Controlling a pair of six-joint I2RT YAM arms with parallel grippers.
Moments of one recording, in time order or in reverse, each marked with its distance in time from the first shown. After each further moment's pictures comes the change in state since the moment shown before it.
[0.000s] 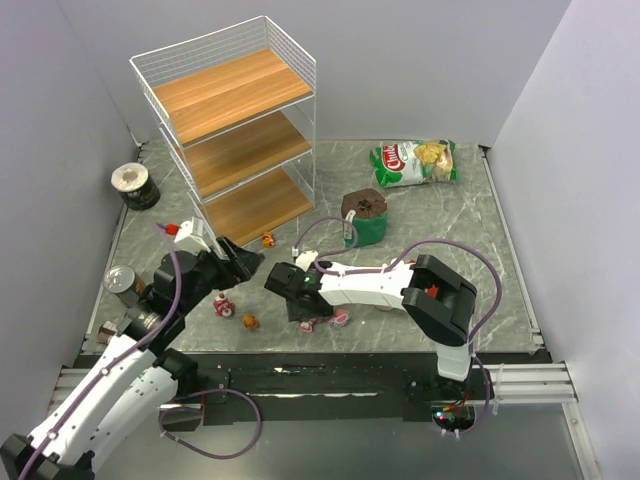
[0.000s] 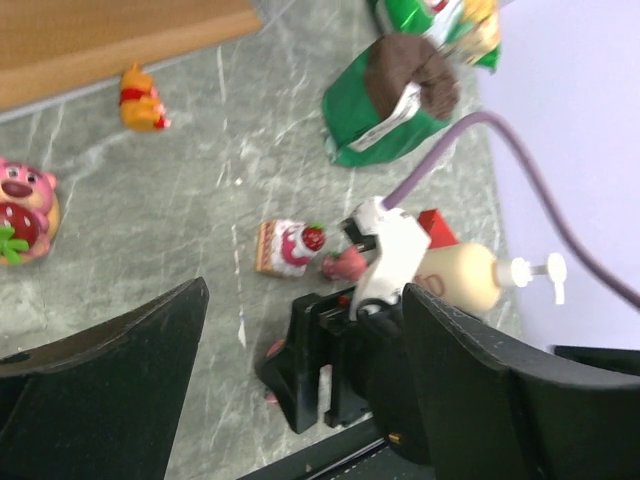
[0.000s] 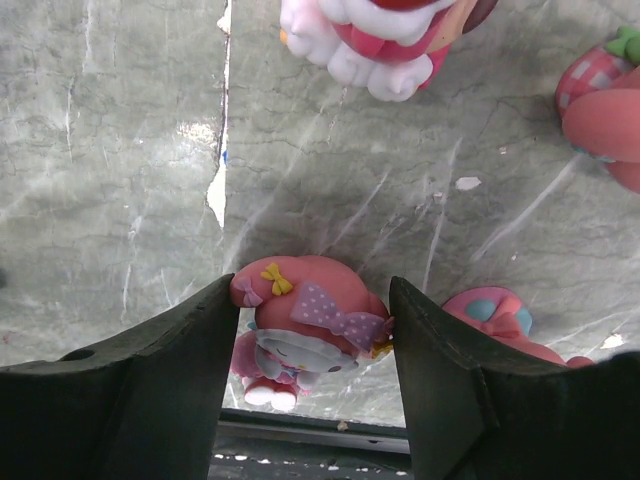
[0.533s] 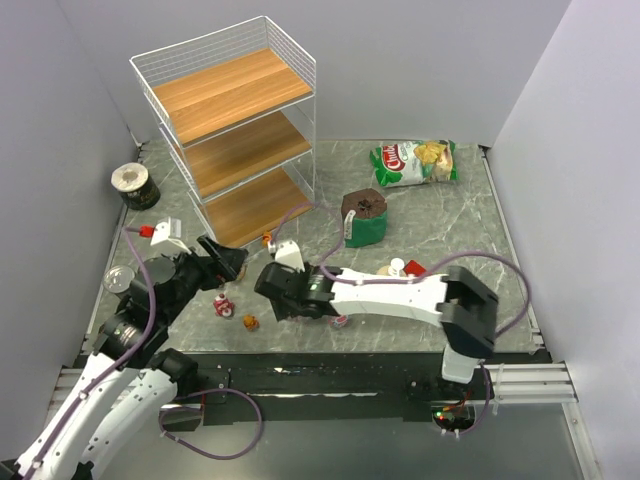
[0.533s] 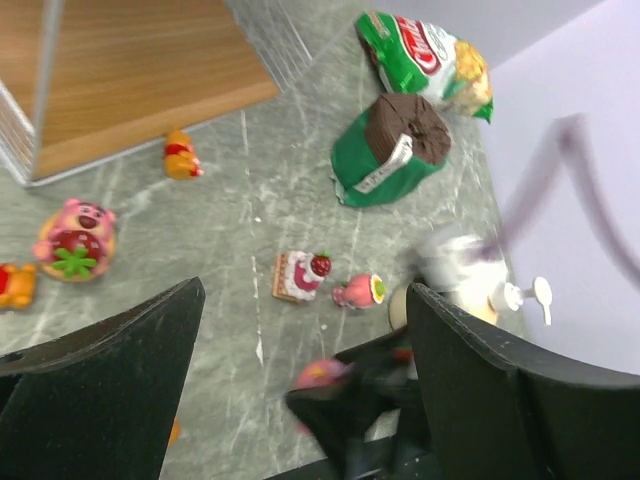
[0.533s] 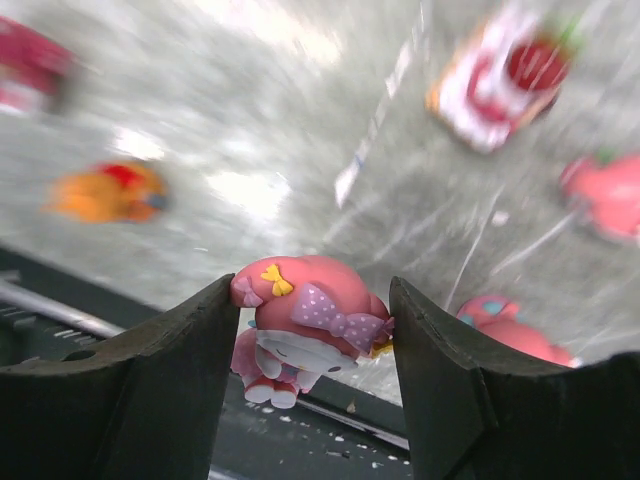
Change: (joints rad) left arm 0.000 -0.117 0.114 -0.153 -0.100 0.060; right arm 0.098 -0.121 0.052 0.052 0.106 -0.201
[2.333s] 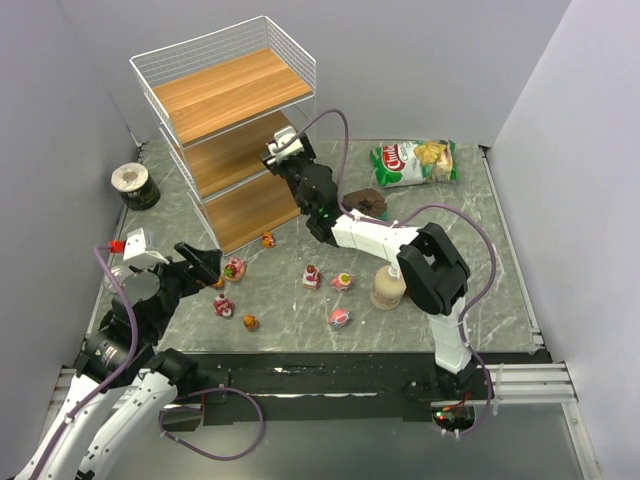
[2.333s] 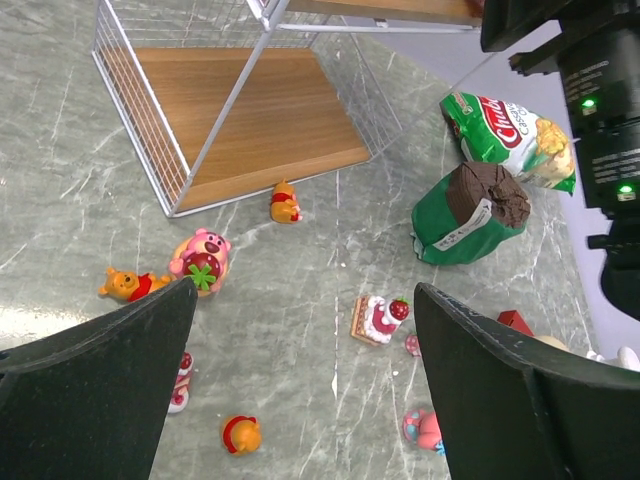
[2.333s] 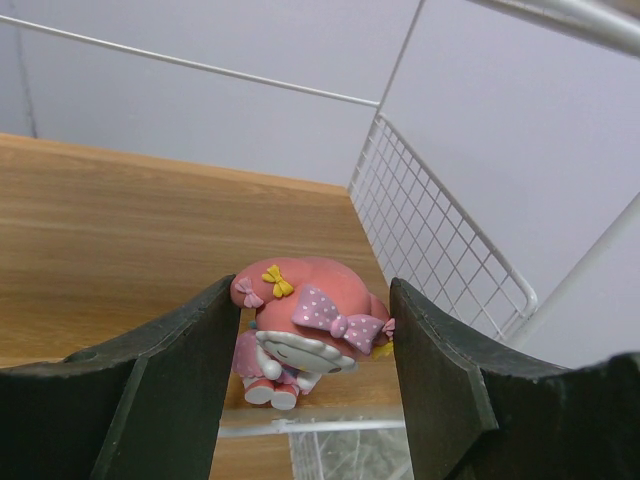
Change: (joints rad) left arm 0.000 -0.126 0.048 -0.163 -0.253 0.078; right arm -0.452 0.262 0.211 1.466 -0.074 -1.166
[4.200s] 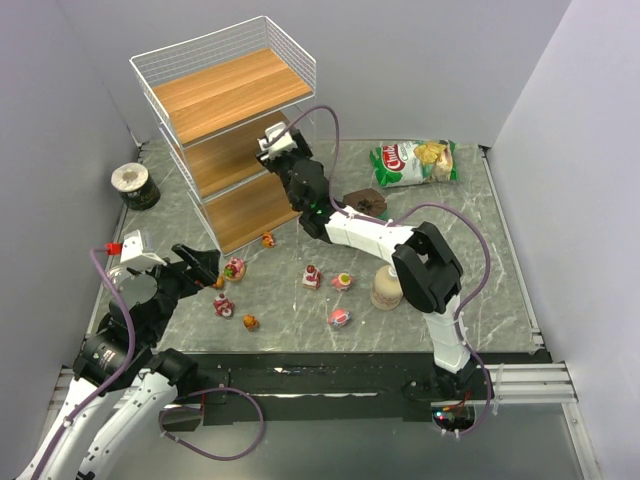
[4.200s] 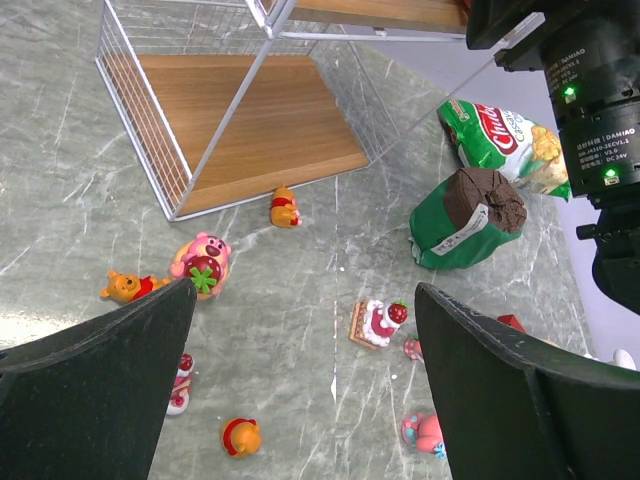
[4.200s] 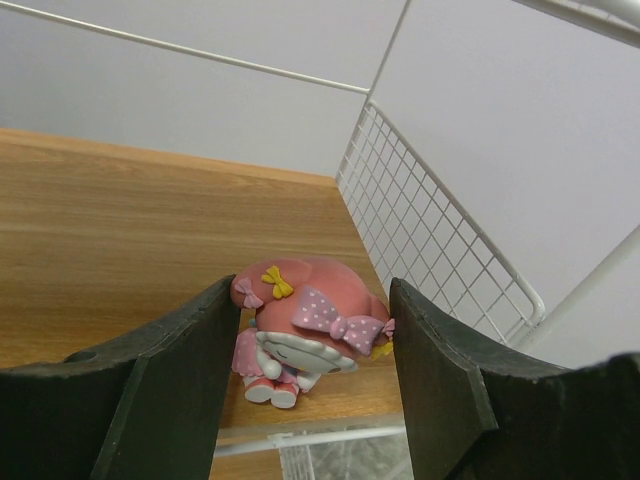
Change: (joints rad) left arm 0.000 -0.020 -0.001 -0.003 -0.008 0.000; right arm 0.017 0.042 0.084 -0.073 0.071 -0.032
